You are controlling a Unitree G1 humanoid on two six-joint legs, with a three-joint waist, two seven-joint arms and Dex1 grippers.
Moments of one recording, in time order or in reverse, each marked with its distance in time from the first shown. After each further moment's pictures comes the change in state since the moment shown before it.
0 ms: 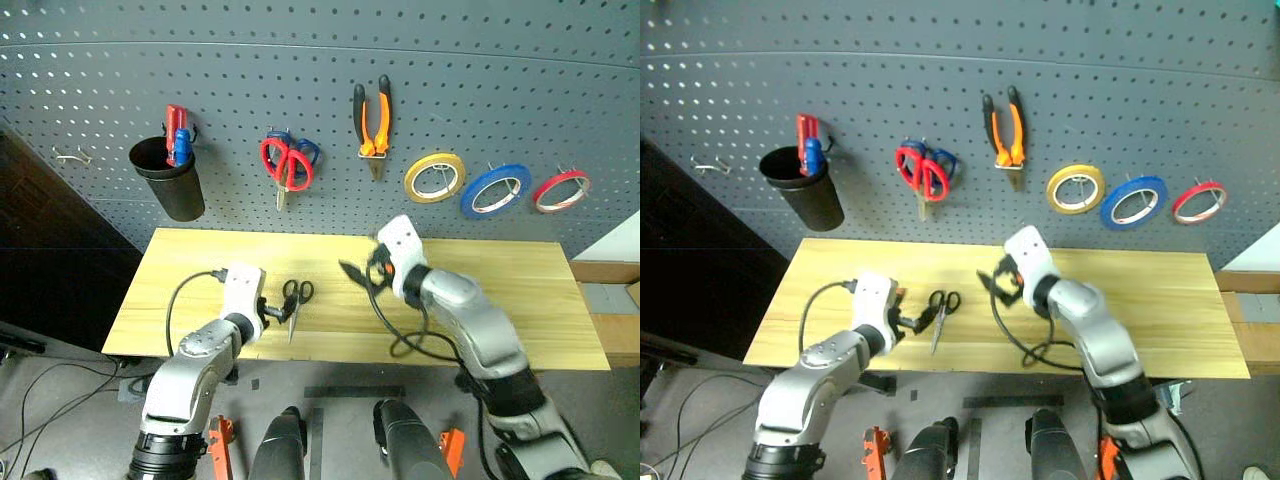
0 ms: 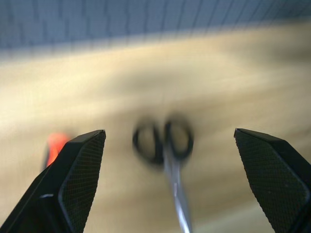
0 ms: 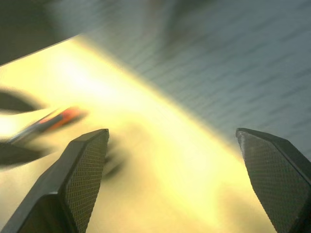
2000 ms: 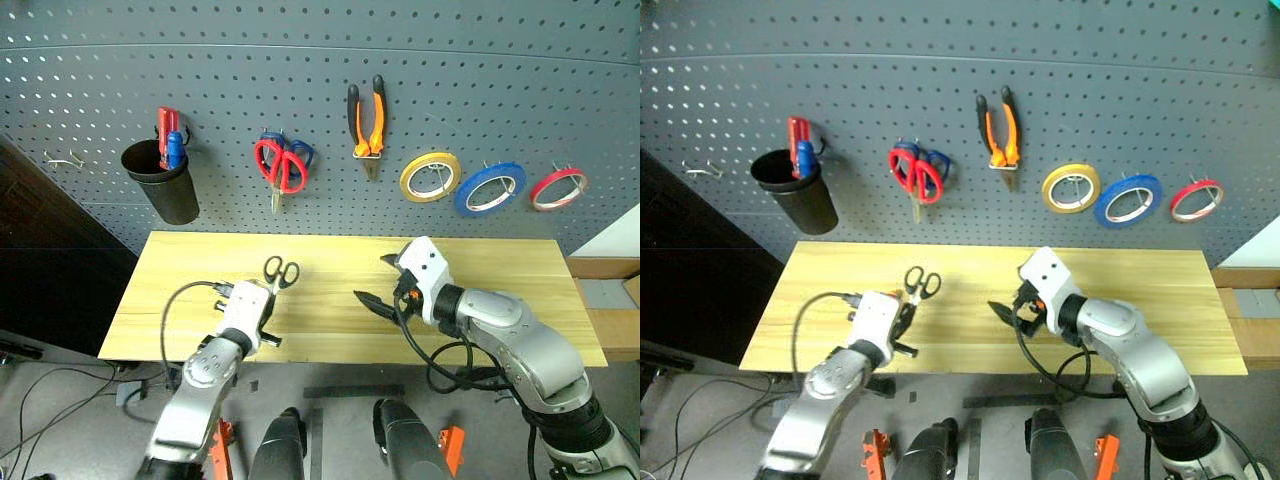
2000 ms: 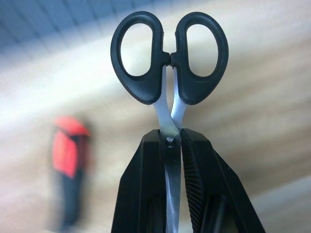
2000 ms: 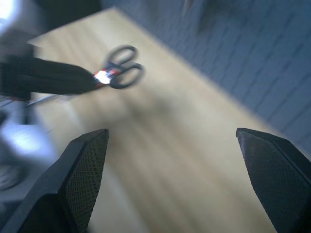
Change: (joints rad) left arm 0.167 0.084 -0.063 0.005 0.272 -0.547 -0.012; right arm 0.071 -0.171 -0.032 -0.195 0.093 -0.049 -0.042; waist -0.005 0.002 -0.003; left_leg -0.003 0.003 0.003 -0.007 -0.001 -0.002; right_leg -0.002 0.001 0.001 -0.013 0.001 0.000
